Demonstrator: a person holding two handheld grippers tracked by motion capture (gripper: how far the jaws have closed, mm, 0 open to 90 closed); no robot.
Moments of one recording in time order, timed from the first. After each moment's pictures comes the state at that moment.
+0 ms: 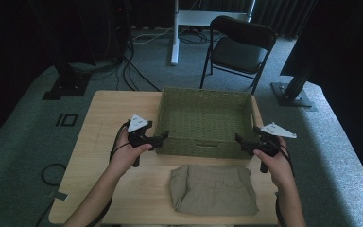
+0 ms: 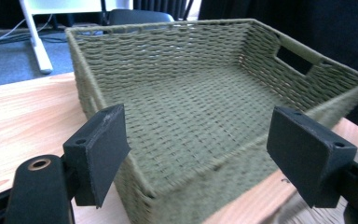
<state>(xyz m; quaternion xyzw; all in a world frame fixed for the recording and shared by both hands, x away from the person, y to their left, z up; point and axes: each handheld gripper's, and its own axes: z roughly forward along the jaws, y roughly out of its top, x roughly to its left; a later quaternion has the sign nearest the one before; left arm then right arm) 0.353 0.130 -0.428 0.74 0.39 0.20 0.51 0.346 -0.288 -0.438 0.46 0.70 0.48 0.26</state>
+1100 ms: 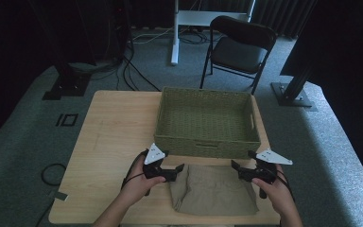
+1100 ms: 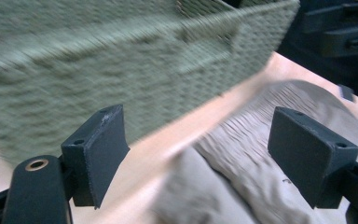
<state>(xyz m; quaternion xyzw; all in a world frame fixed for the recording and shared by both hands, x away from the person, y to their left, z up) 0.291 0.087 -0.483 0.78 0.35 0.12 0.50 0.287 -0.281 -0.485 0.45 0.73 0.47 0.22</state>
